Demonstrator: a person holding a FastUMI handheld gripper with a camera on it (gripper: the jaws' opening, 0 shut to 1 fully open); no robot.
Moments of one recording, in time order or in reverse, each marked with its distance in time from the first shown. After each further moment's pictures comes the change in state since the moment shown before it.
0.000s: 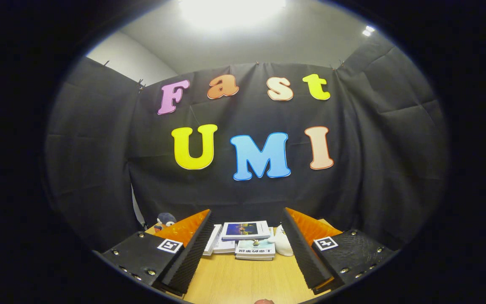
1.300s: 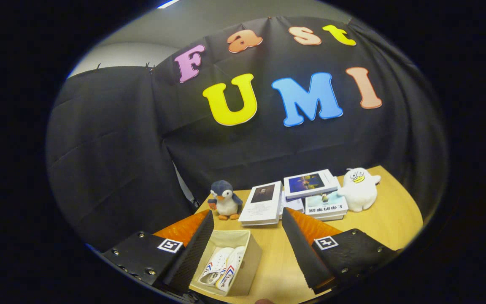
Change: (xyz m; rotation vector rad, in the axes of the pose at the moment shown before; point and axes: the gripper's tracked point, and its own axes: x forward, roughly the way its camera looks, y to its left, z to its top) arm 0.027 0.135 -0.069 0.149 0.320 0.241
